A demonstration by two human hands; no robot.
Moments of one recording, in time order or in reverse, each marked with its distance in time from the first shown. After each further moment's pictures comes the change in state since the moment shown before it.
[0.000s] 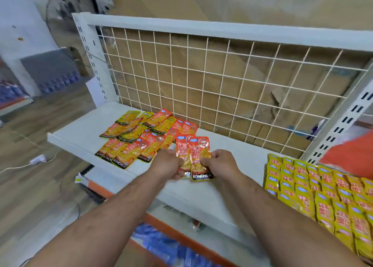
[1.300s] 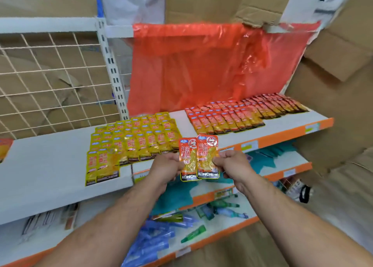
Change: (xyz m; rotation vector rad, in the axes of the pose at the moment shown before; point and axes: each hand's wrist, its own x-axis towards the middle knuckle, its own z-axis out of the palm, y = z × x) left_hand -0.269 -0.037 0.340 0.215 -0.722 0.156; right_hand -0.344 0.240 -0.315 0.401 0.677 0.258
